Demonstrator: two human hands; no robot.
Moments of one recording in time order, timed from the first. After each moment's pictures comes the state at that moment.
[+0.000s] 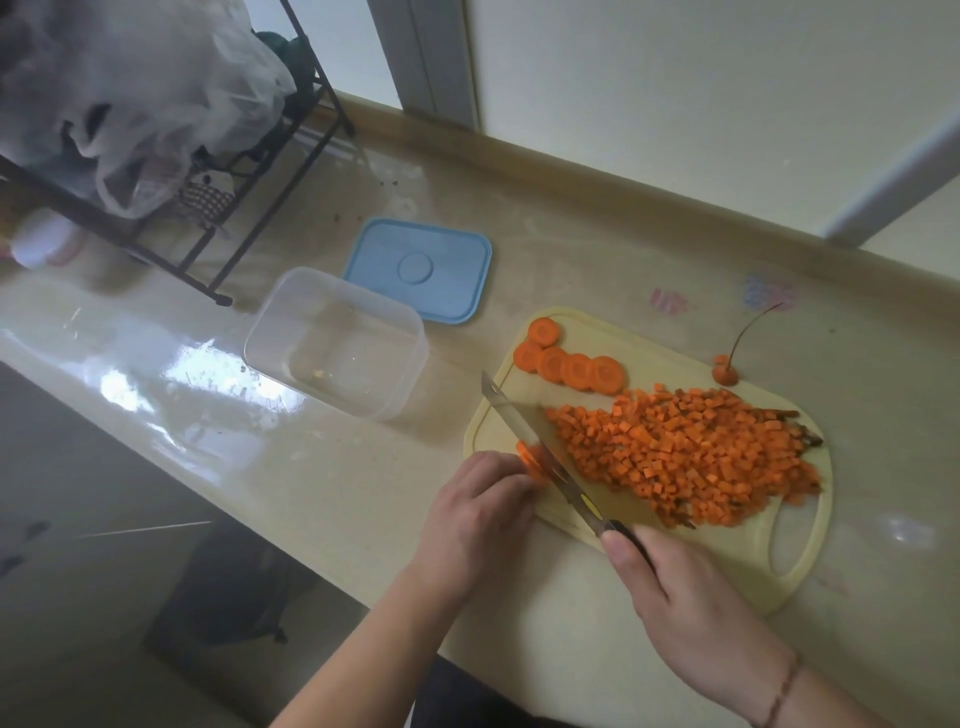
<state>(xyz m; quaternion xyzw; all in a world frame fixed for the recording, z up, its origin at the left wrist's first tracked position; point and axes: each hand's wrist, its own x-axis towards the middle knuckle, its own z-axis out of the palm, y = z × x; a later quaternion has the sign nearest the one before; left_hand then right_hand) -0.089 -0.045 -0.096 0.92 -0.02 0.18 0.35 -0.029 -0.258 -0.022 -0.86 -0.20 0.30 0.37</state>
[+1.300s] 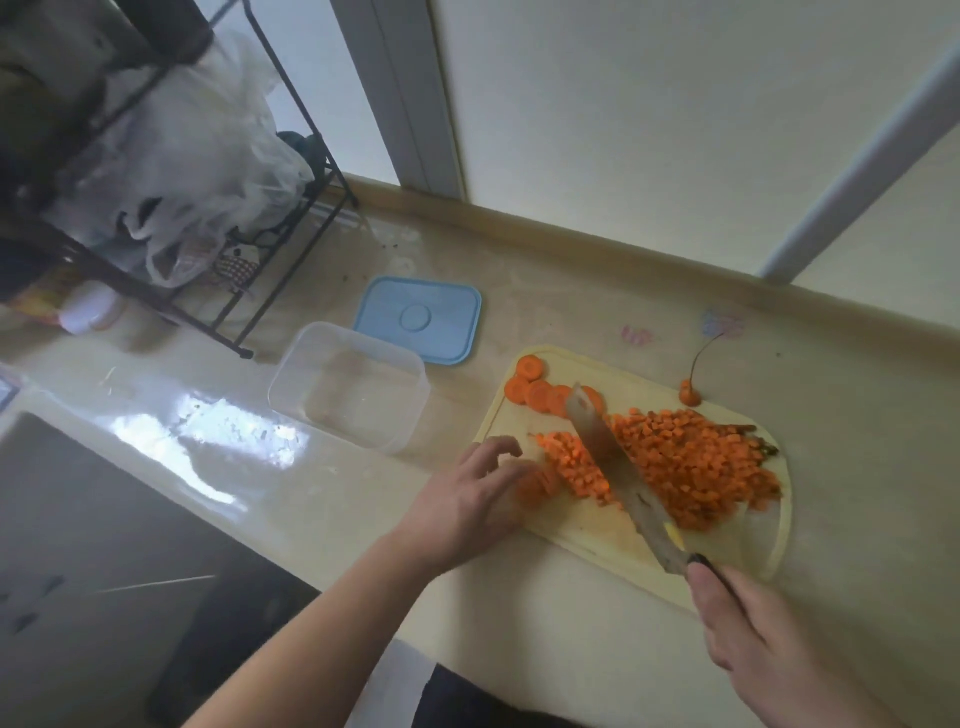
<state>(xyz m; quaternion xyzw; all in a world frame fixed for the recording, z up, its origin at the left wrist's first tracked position) -0.061 -0.010 -0.064 0.96 -0.11 0.01 0.27 -0.042 -0.305 0.024 -0.86 -0.05 0.28 0.43</state>
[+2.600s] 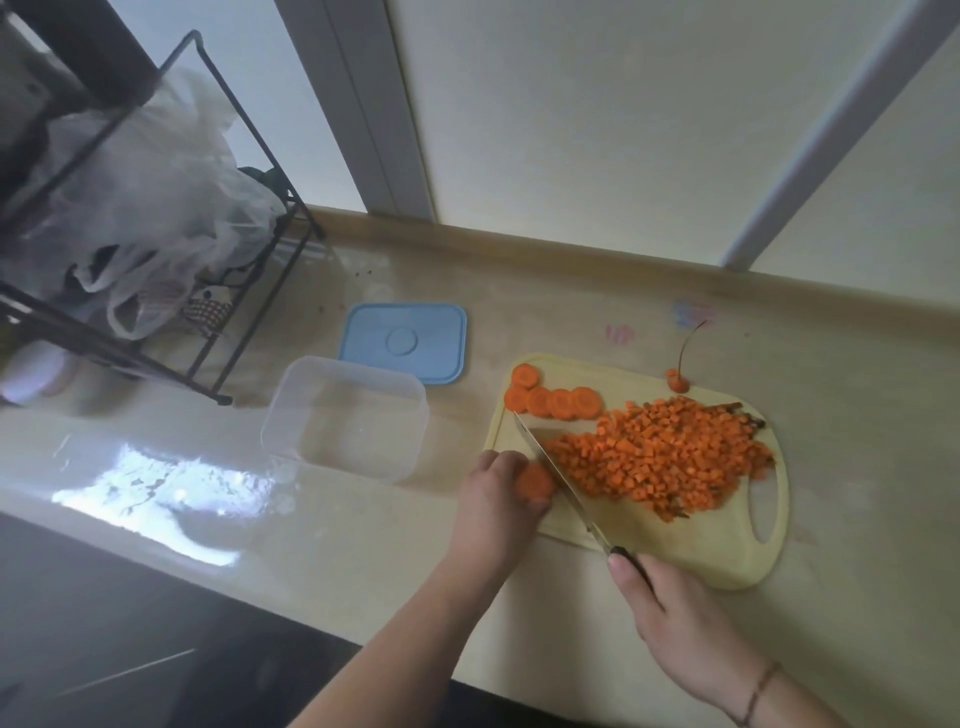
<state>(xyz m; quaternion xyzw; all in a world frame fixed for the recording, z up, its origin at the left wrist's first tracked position) -0.045 -0.036 -0.052 0.90 0.17 -0.08 0.39 -0.074 -0.239 -0.026 -0.89 -0.07 0.25 0.38</state>
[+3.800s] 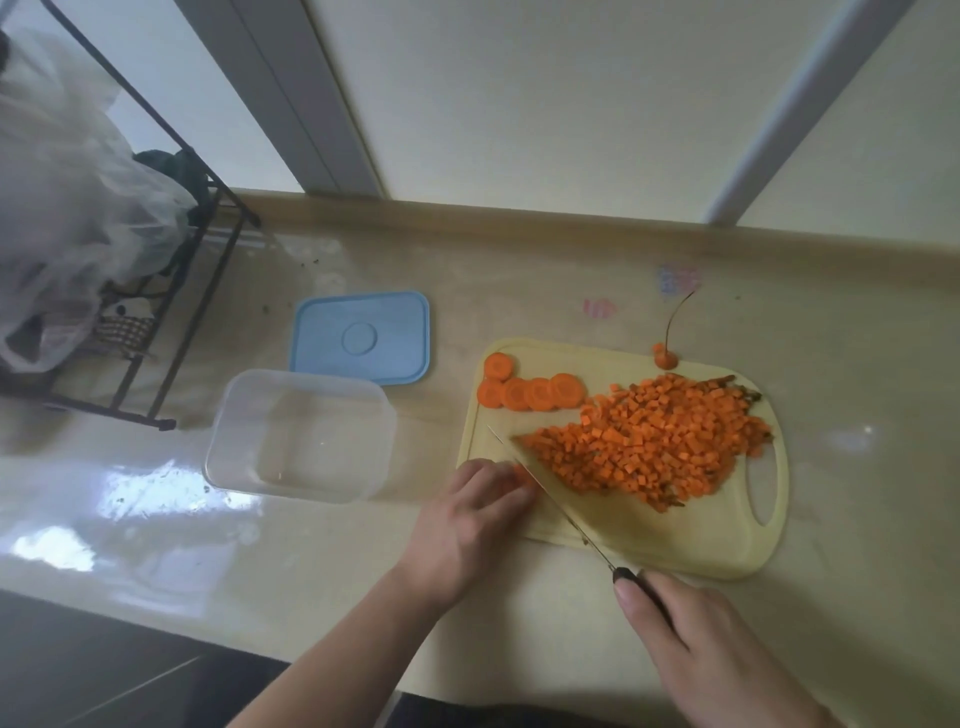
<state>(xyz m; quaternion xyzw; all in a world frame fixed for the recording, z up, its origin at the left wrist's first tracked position) -0.055 0.009 -0.102 0.93 -0.21 0.05 0.30 -0.081 -0.244 -0.004 -0.88 -0.01 0.26 0.39</state>
